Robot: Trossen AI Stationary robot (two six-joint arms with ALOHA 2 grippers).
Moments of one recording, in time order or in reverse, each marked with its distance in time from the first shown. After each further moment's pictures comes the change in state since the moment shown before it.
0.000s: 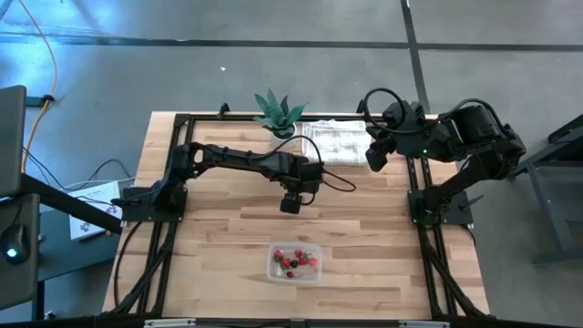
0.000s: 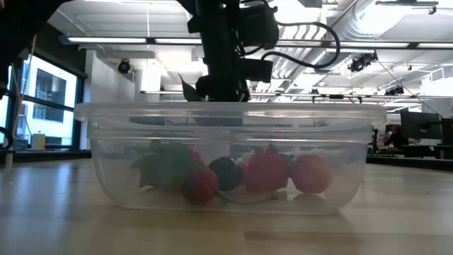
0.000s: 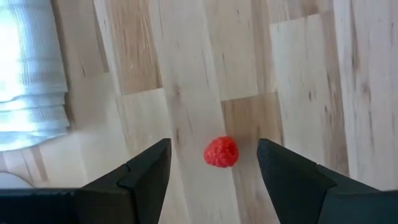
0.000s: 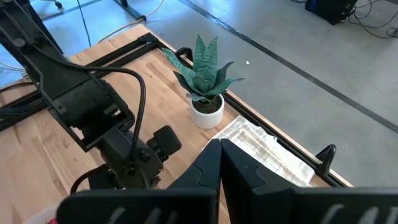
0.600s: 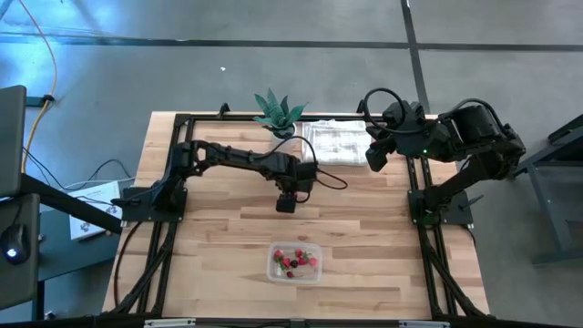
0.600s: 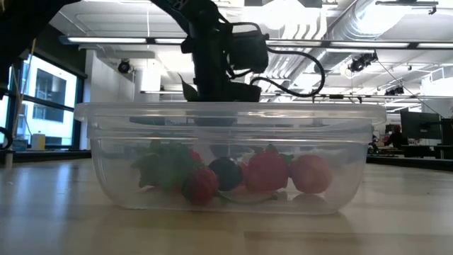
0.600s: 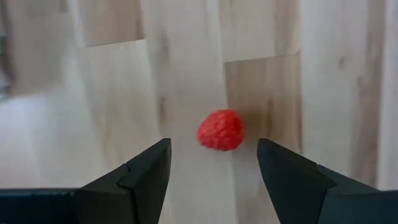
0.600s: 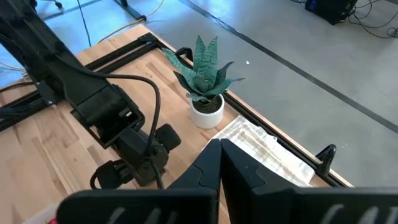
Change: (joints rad) left arm 0.040 -0.001 -0.137 0.077 0.055 -0.046; right arm 0.000 0.000 0.000 0.000 0.000 0.000
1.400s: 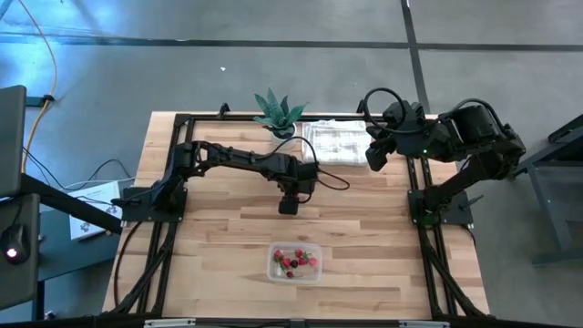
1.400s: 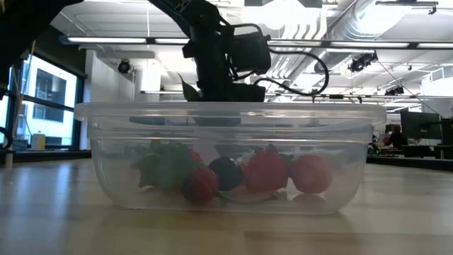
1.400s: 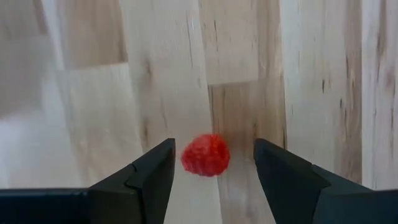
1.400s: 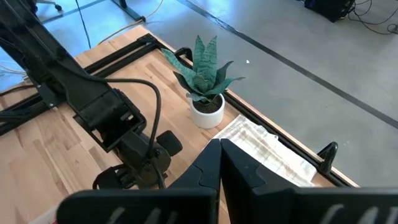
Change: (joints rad) left arm -0.002 0.013 -0.002 0.053 0.062 -0.007; right arm 0.000 0.000 0.000 -0.002 0.000 0.019
